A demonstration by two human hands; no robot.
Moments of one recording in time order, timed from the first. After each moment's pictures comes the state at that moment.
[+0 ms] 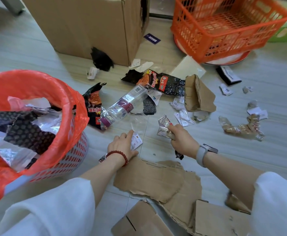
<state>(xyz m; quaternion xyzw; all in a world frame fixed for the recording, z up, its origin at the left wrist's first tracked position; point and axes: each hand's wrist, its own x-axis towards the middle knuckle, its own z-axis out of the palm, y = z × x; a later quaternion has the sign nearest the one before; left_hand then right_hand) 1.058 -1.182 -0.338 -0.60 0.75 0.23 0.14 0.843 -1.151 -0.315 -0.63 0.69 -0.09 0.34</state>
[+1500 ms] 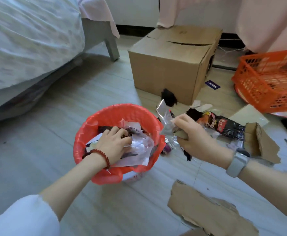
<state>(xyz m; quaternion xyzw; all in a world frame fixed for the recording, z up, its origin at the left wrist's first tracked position) 1.269 -1.179 -0.151 -0.54 0.84 -0.06 0.03 1.000 -1.190 -0.124 -0.83 0.42 -0.28 0.24</state>
